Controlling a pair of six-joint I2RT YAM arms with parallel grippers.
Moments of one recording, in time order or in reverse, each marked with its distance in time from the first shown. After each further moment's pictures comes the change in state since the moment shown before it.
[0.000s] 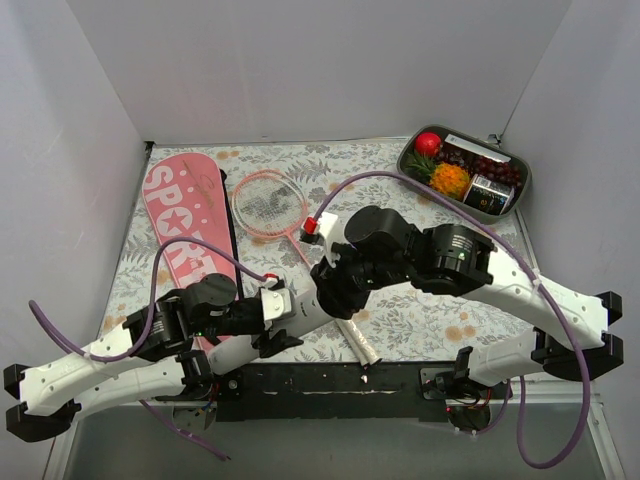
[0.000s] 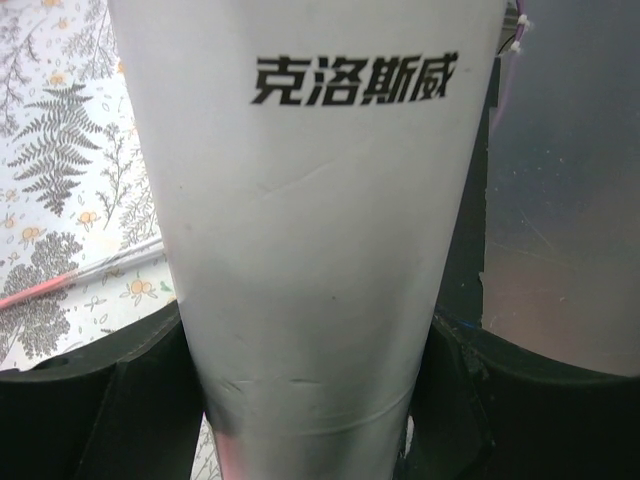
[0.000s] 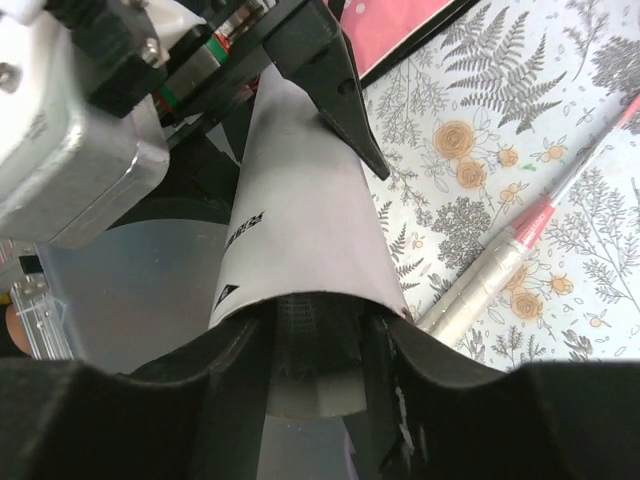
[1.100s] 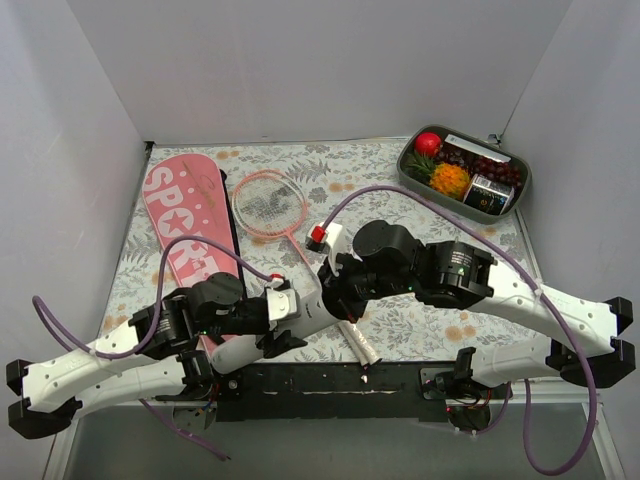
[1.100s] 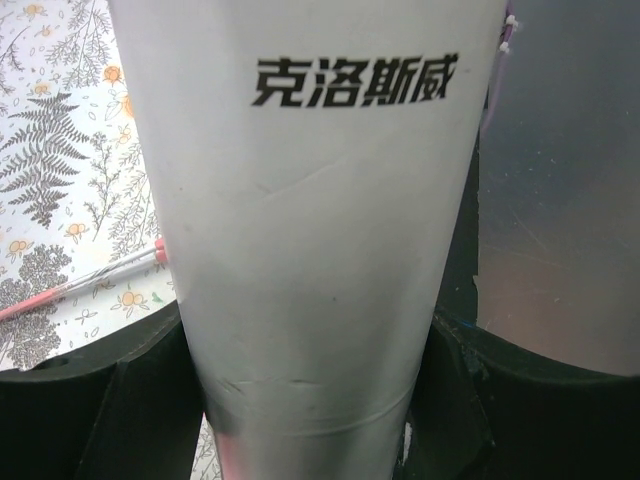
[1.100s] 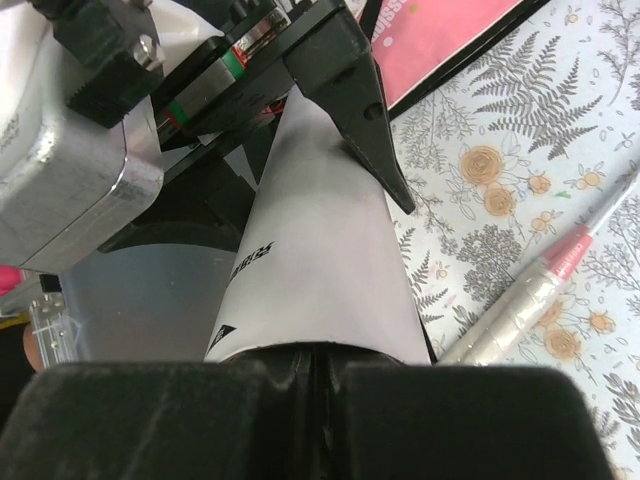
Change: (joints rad) left arm -0.009 0.034 0.000 0.063 0.016 0.000; right arm 0.018 -0.101 -0.181 0.173 0.008 0.042
